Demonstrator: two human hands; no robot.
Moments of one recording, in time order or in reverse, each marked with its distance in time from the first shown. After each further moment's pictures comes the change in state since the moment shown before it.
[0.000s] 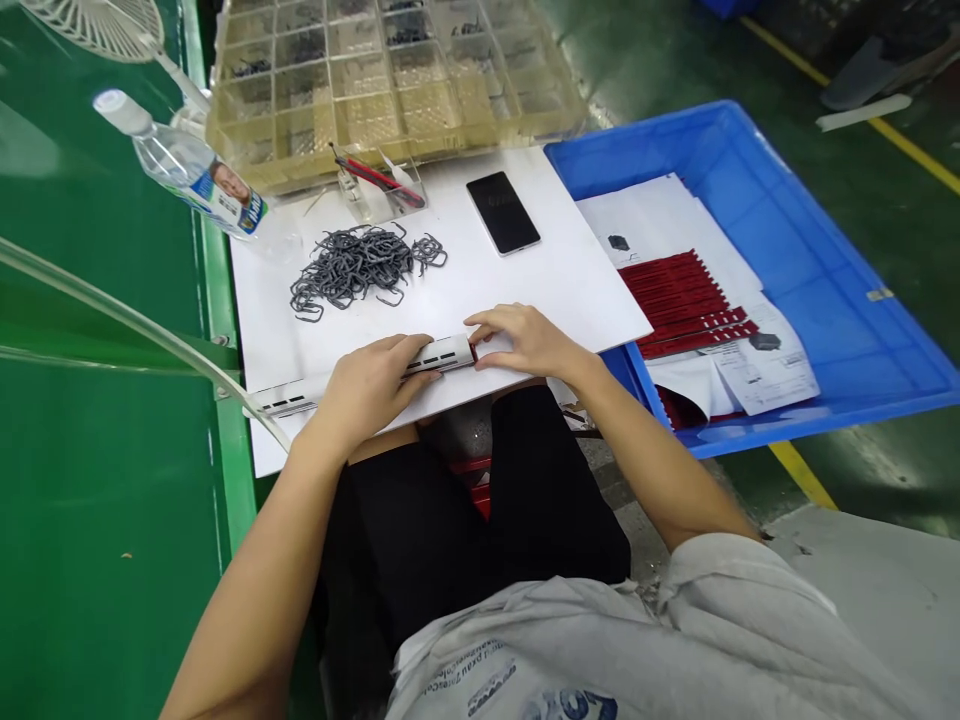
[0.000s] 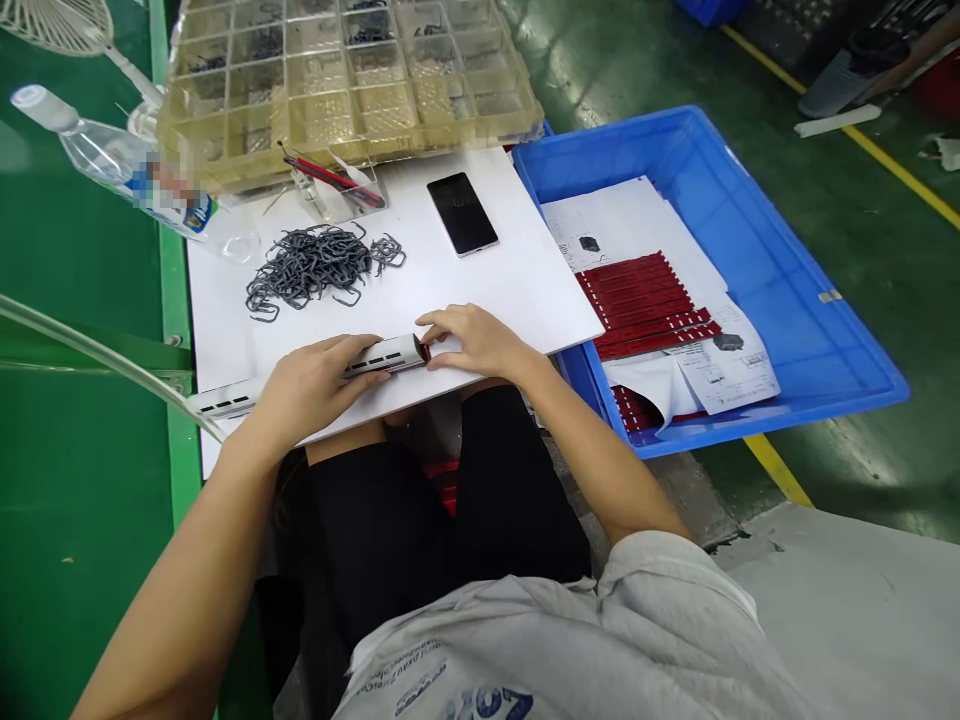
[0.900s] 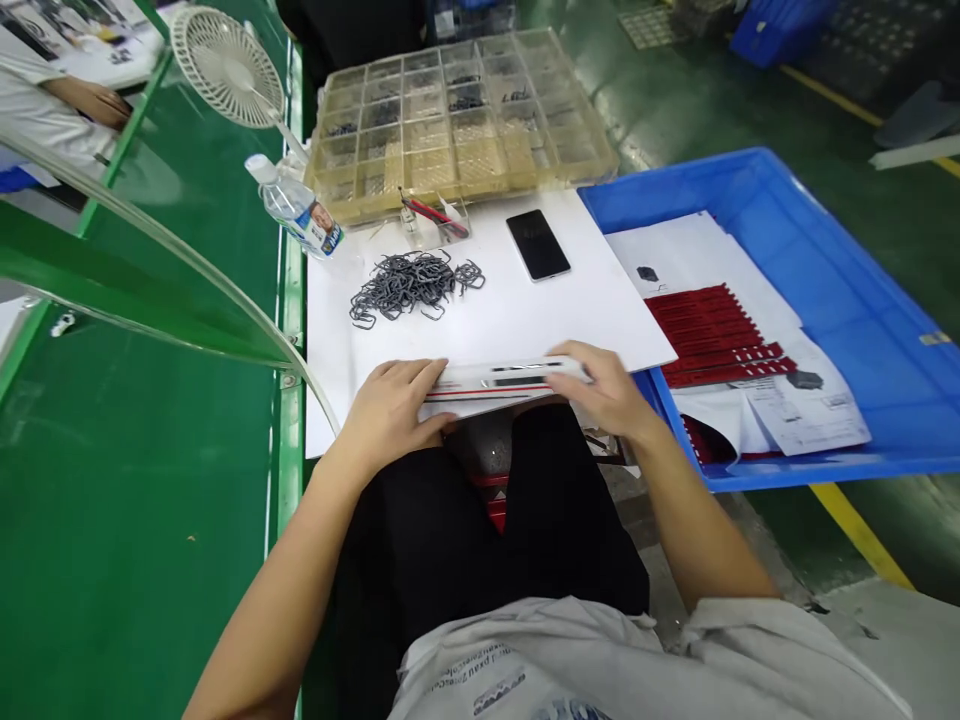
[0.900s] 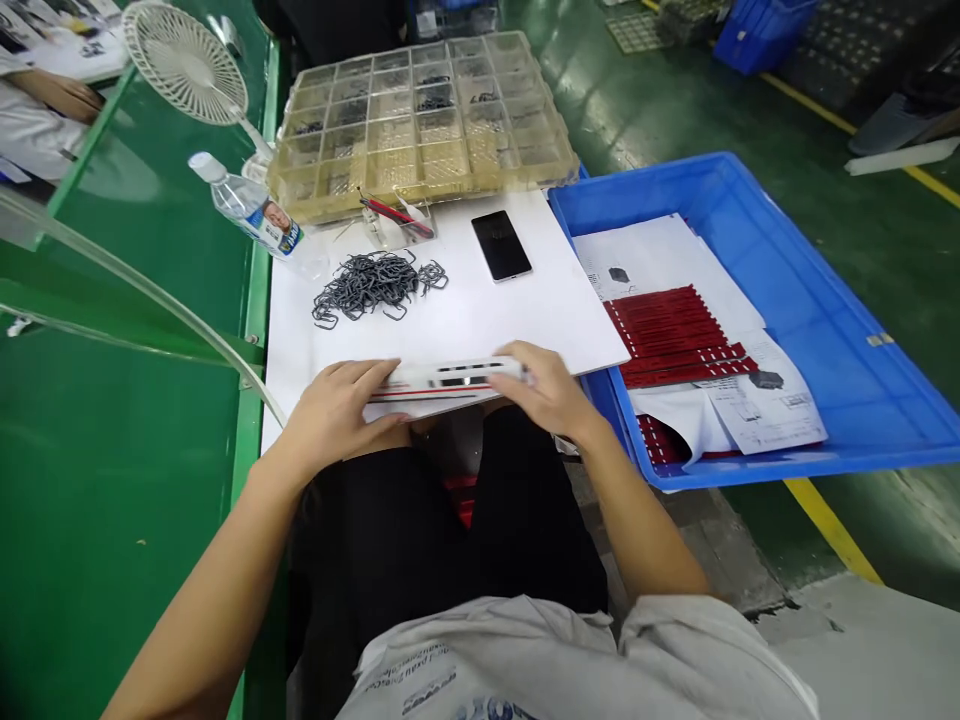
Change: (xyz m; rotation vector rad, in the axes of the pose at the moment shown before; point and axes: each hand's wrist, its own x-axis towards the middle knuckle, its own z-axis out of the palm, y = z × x) left_hand -0.047 -0.004 -0.005 -0.034 0.098 0.064; right_hand -0.056 -0.067 -0.028 0.171 0.226 0.275
